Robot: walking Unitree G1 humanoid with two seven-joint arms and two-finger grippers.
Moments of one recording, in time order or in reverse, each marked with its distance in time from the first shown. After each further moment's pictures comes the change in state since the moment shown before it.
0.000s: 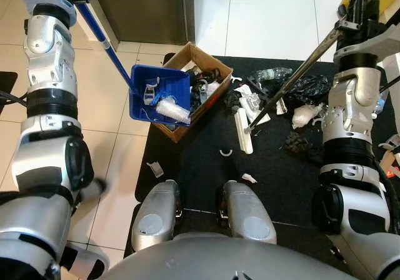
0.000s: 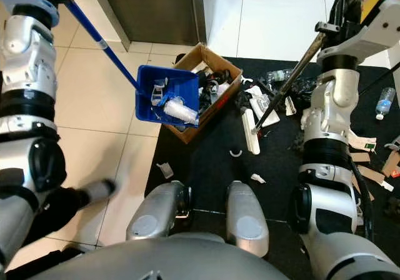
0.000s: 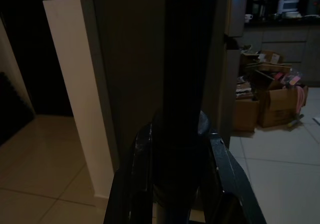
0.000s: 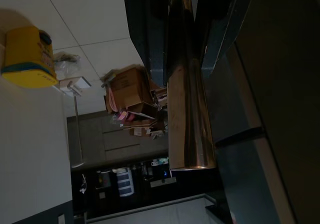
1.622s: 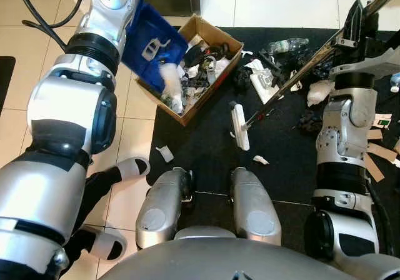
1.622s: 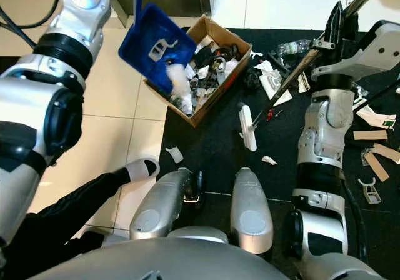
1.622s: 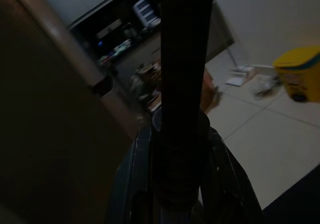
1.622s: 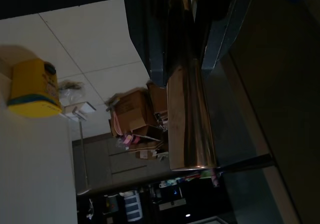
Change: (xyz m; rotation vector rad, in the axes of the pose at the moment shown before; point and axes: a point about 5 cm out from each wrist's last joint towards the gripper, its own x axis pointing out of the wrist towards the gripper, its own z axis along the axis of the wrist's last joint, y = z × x) left arm 0.013 -0.163 0.054 0.384 -0.357 -0.624; right arm -0.036 0.004 0.011 -0.012 -0.056 -0.015
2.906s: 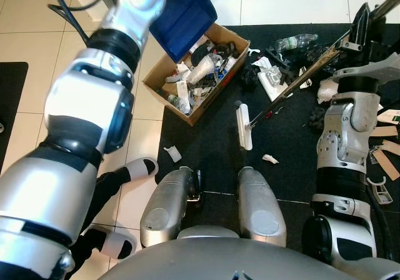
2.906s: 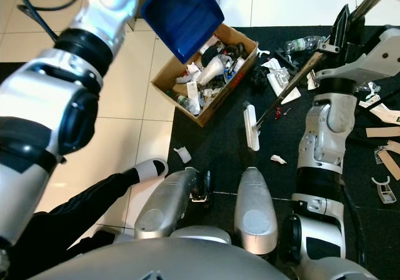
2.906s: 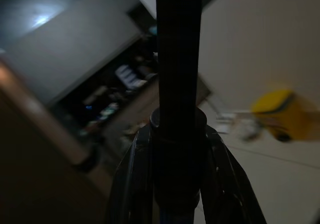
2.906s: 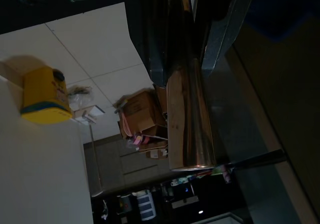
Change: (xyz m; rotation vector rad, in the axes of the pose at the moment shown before) left arm 0.012 0.014 0.037 0.049 -0.216 0.046; right arm -0.003 0.002 0.001 -0.005 -0.003 -0.027
